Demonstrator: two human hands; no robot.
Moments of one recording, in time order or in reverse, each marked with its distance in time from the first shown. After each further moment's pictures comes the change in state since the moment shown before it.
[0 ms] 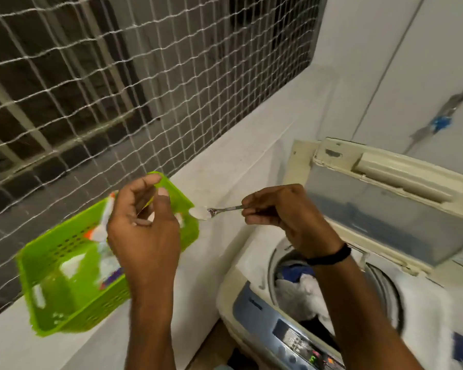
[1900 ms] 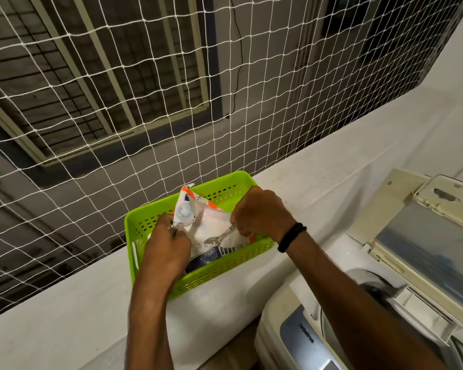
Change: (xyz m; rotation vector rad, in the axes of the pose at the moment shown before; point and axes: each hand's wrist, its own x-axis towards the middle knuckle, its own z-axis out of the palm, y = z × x) left_hand 0.045 -0.050 -0.109 0.535 -0.168 -0.523; right_hand 0.080 0.037 0.183 -1.241 -0.276 -0.294
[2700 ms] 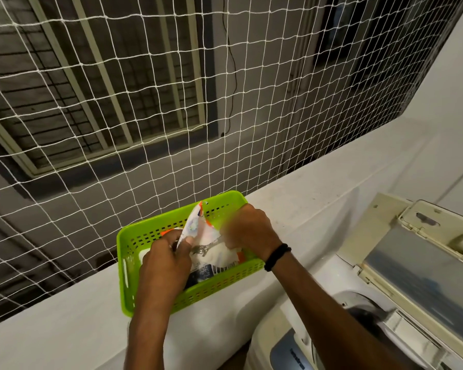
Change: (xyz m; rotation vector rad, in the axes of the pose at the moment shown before) left_hand -0.005 0.001 0.009 0.074 0.038 0.111; right_hand -0.002 -0.002 -0.002 0.083 0.019 -0.013
